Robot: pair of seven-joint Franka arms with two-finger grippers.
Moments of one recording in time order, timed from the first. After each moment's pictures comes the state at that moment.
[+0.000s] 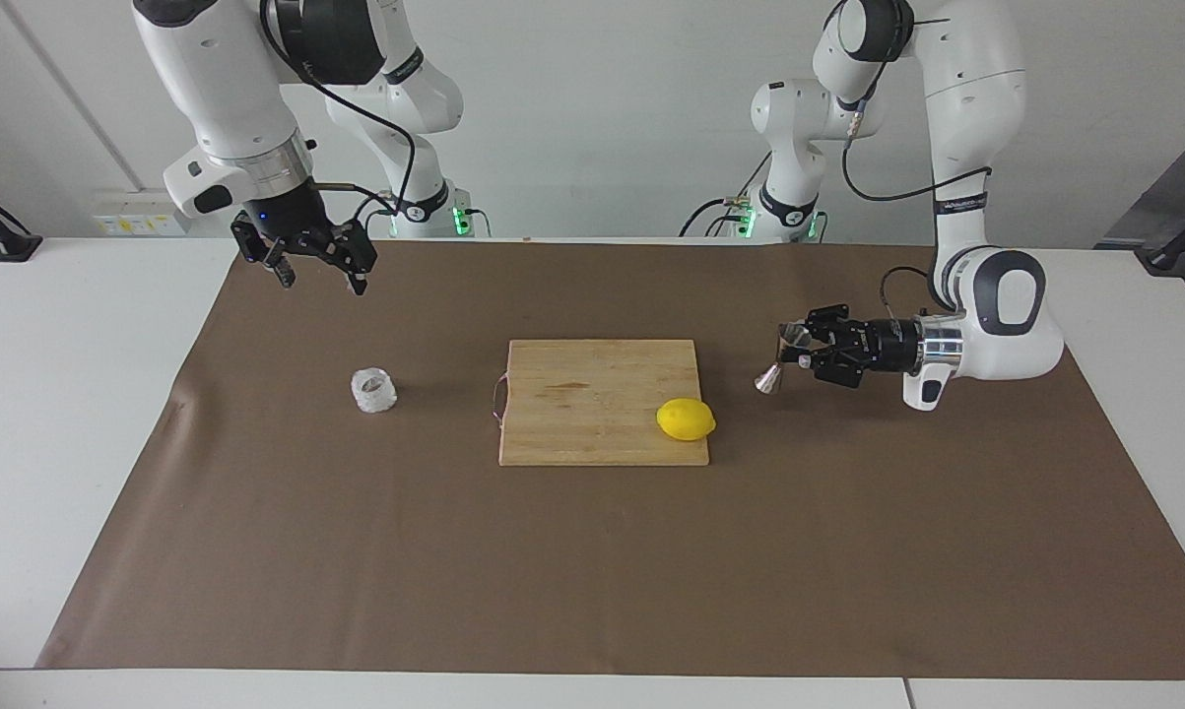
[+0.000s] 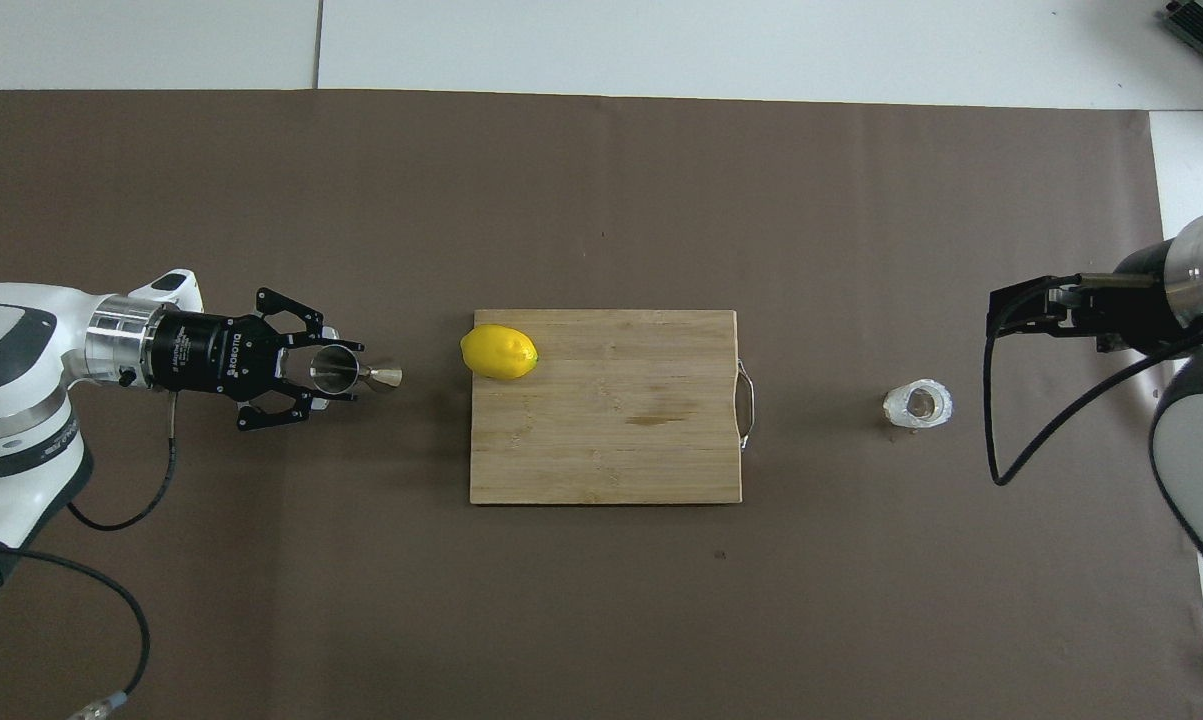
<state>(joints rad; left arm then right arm) -0.13 0.32 0.24 -2.00 -1.34 1.39 -0.69 0.00 -0.04 0.06 -1.69 0.00 1.68 0.20</state>
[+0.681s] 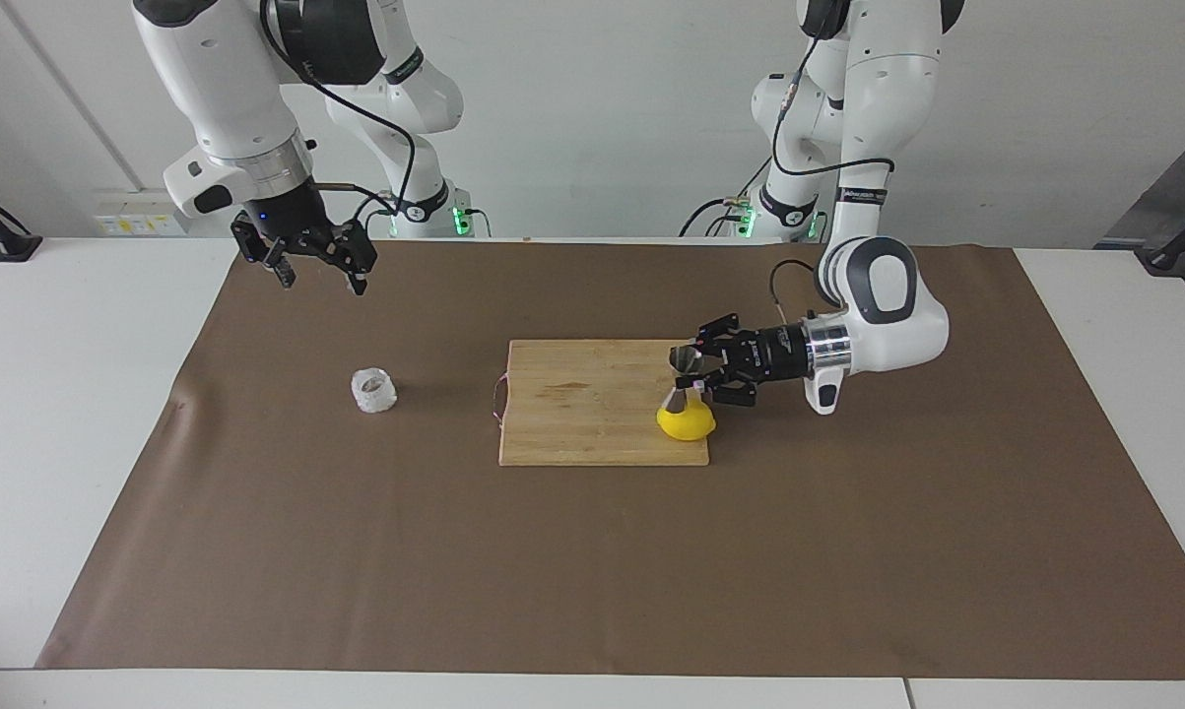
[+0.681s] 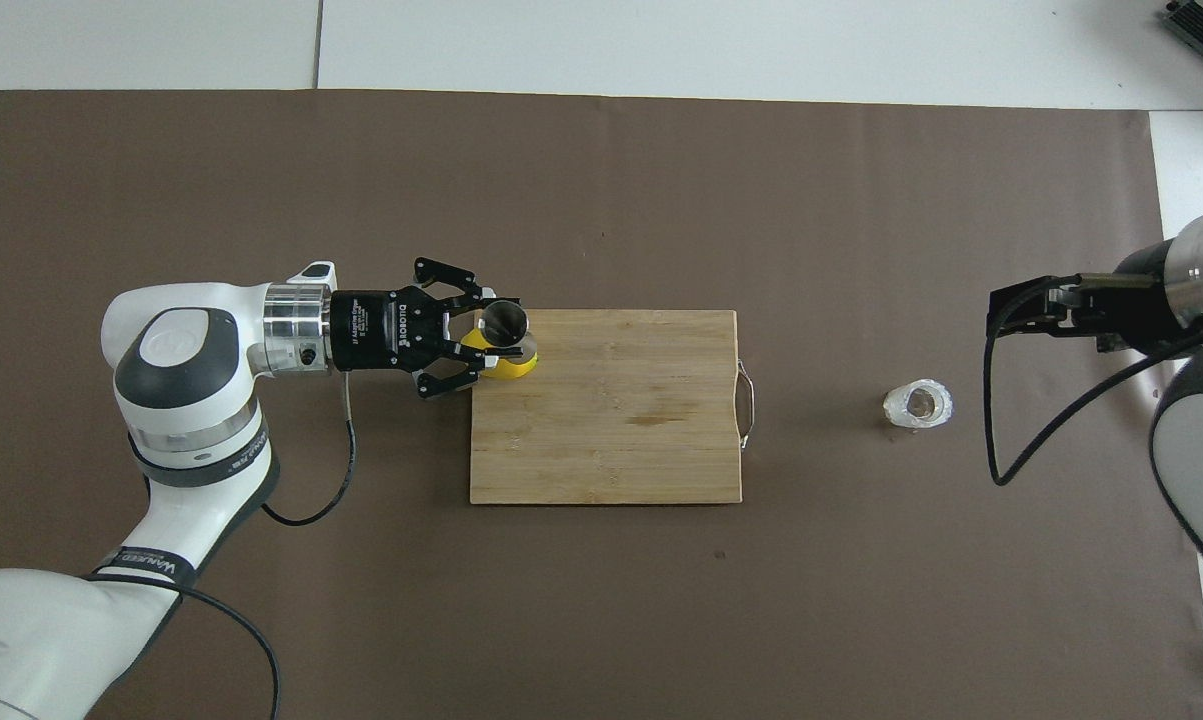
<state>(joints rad) -0.46 0.28 0.22 -2.03 -1.65 1.84 -0.89 0.00 -0.04 0.06 -1.69 0.00 1.68 0.20</state>
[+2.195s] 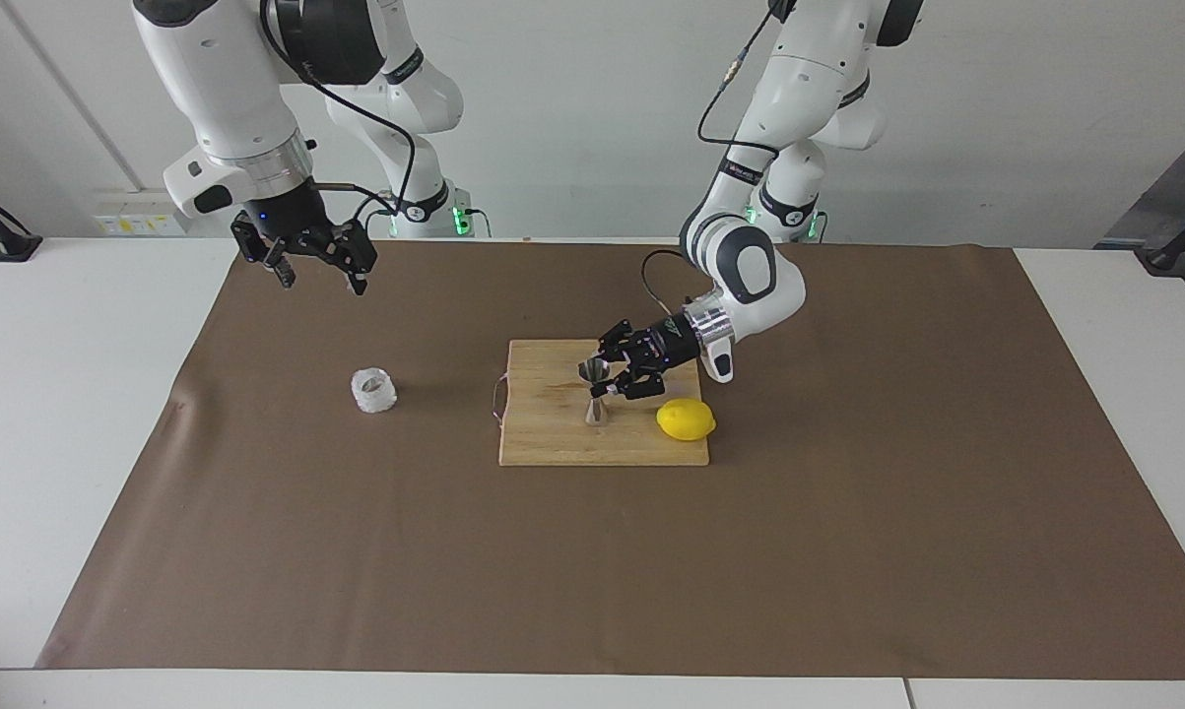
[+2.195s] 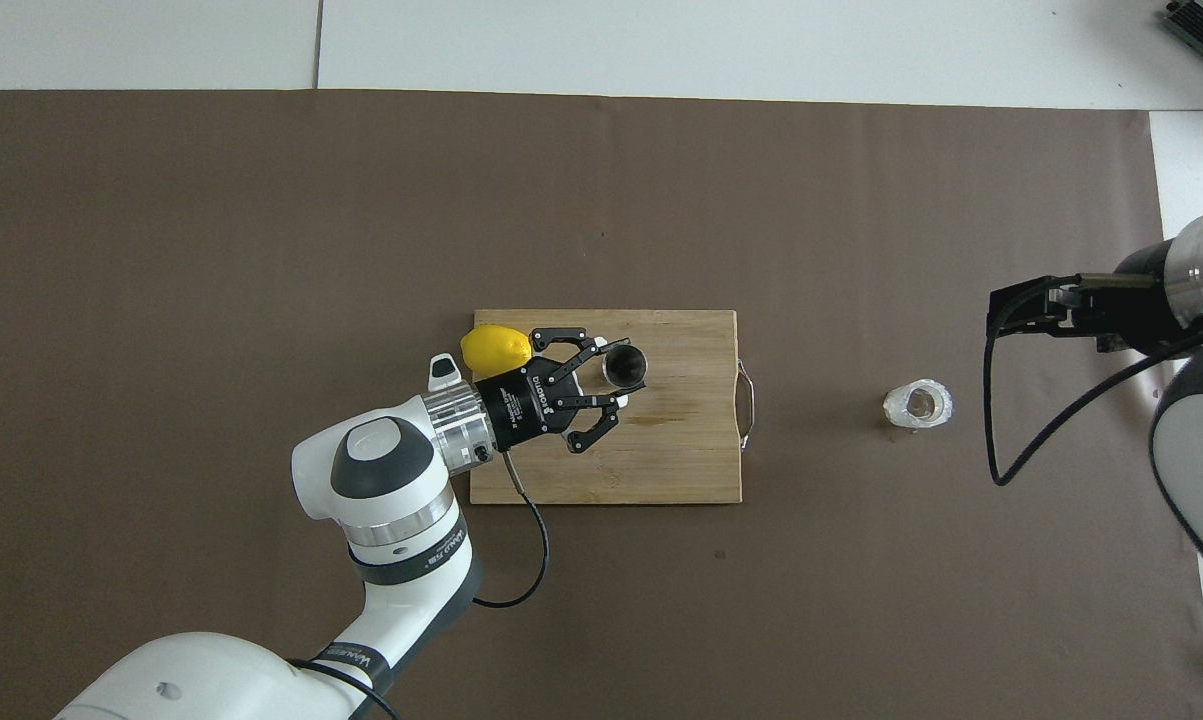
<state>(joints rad) -0.57 0.29 -0.01 -2.16 -2.20 2.29 -0.47 0.00 -0.04 0.06 -1.69 0.00 1.68 0.20</state>
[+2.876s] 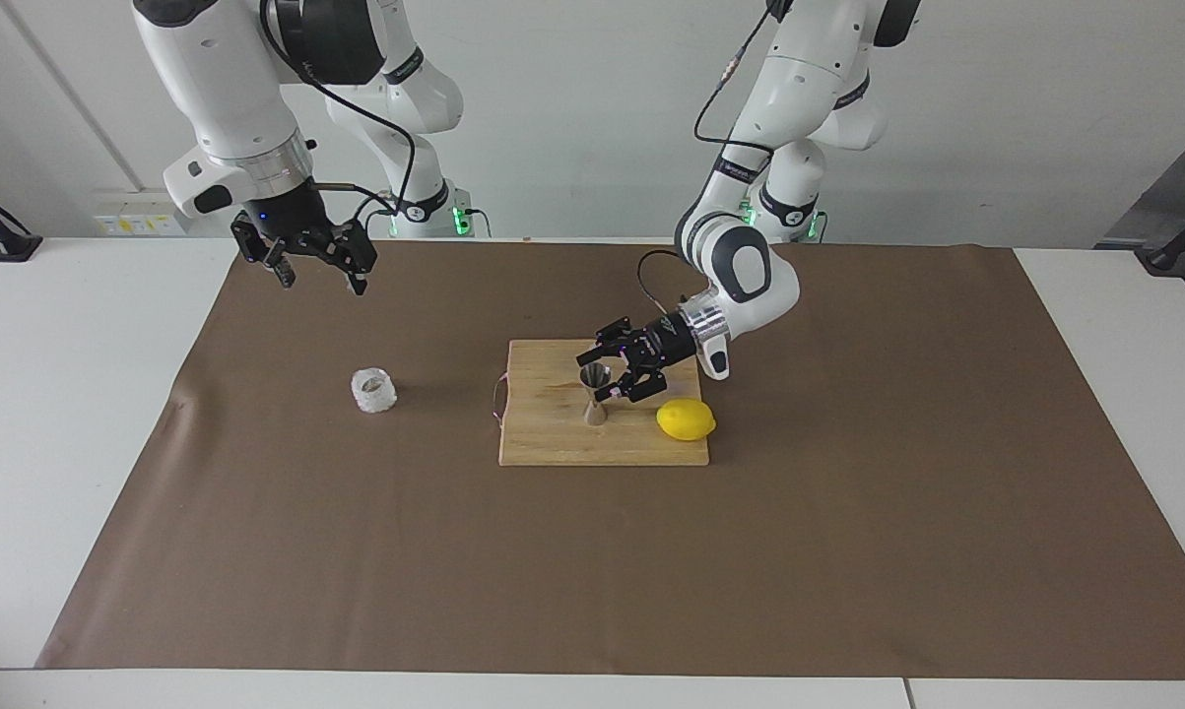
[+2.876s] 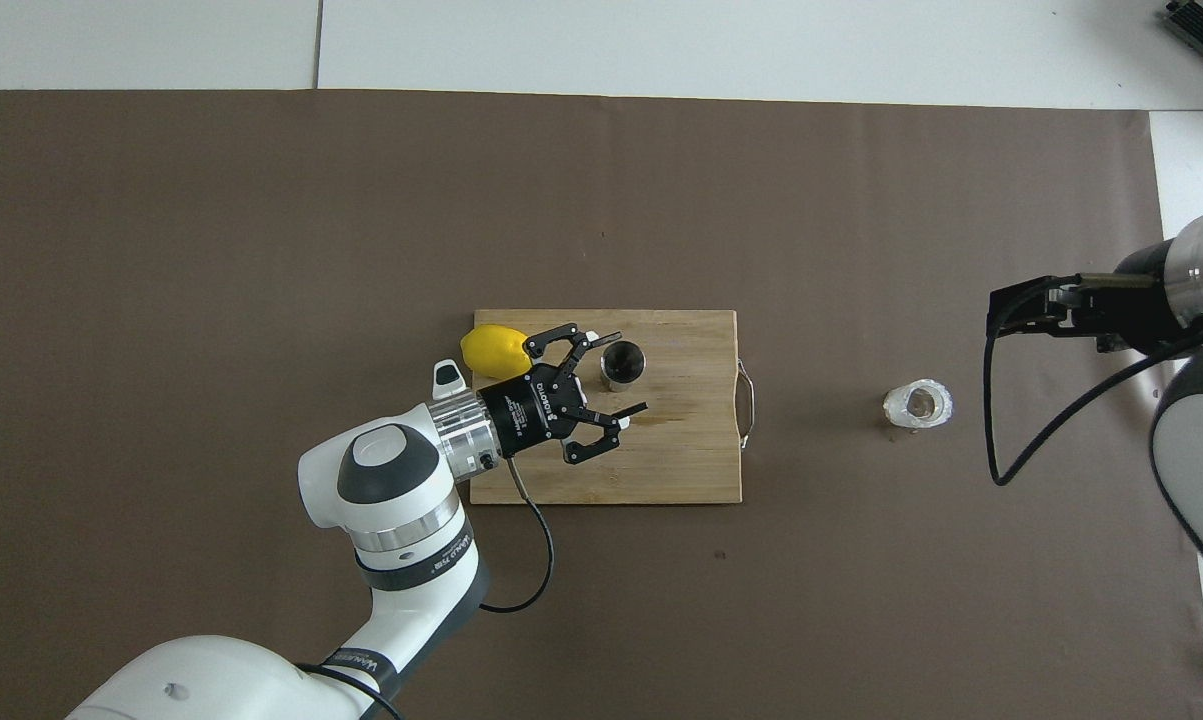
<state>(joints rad) -0.57 0.29 -0.01 -2.16 -2.22 2.29 -0.41 0.00 -0.04 0.06 -1.69 0.00 1.68 0.20</state>
